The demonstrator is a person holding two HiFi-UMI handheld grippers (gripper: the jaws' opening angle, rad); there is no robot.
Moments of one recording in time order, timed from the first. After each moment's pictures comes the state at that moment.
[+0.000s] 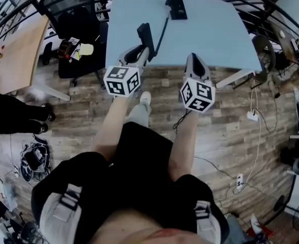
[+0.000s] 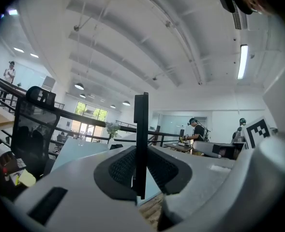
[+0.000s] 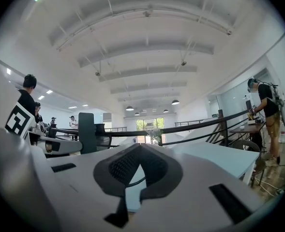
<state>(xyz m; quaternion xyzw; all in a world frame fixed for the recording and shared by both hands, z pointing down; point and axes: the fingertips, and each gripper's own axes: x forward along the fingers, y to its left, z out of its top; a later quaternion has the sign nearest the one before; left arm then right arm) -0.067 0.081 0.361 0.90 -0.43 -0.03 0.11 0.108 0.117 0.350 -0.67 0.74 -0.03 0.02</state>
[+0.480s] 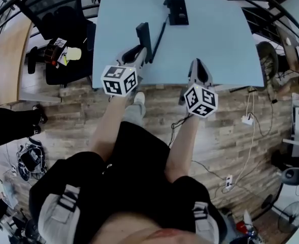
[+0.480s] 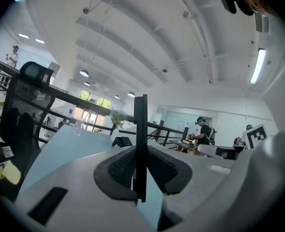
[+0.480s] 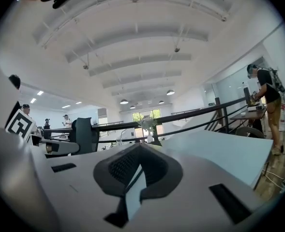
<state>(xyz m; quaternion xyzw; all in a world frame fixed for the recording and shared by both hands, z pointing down) -0.032 -0.096 0.422 0.89 -0.42 -0.01 0.18 0.171 -0.048 0.412 -0.68 0.73 -0.10 0.01</state>
